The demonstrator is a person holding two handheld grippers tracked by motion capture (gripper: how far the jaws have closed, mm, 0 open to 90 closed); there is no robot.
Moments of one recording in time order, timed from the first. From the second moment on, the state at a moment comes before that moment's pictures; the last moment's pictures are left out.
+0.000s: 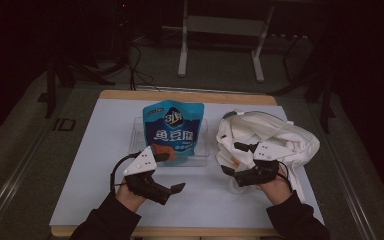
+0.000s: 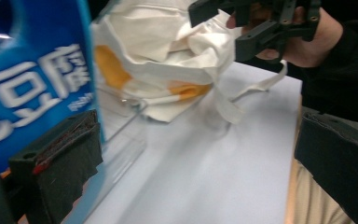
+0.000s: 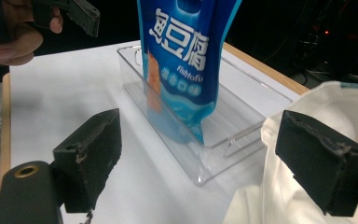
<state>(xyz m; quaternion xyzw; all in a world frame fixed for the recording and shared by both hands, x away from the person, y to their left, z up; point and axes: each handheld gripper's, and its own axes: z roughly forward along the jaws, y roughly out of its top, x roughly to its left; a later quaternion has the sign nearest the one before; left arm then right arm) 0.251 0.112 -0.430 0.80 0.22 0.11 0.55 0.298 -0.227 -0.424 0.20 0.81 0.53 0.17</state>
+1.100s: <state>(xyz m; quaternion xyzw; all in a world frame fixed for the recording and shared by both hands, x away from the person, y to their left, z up) 0.247 0.066 -0.479 0.85 0.17 0.02 0.50 0.254 -0.274 -0.473 0.24 0.80 0.51 0.19</state>
